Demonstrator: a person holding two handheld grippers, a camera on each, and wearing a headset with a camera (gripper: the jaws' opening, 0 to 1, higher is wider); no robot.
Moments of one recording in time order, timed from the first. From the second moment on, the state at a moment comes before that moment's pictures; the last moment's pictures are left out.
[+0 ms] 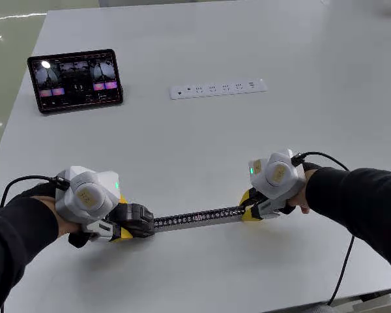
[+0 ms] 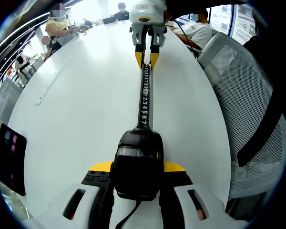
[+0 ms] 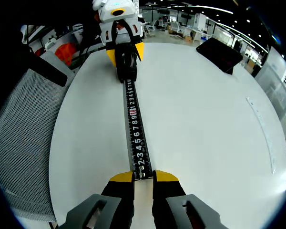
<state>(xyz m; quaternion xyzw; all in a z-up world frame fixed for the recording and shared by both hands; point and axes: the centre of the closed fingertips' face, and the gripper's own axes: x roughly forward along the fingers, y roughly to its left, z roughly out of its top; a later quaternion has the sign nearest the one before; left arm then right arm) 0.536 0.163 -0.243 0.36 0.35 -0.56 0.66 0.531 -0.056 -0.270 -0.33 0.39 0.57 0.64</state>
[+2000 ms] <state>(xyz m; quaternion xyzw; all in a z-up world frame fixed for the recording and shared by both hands) 0.533 0.162 -0.240 0.36 0.35 -0.56 0.66 0.533 -0.084 -0.271 -0.33 0.40 0.56 0.64</state>
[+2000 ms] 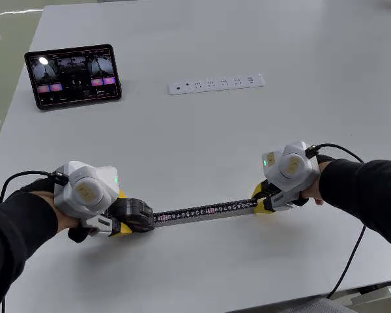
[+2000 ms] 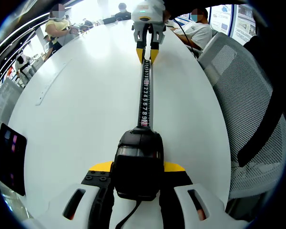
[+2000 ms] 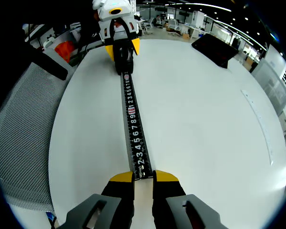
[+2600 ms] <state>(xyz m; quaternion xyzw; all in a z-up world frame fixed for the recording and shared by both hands) 0.536 0.163 -0.242 0.36 0.35 -0.56 0.66 0.533 -0.090 -0.271 -0.33 0.40 0.56 0.65</state>
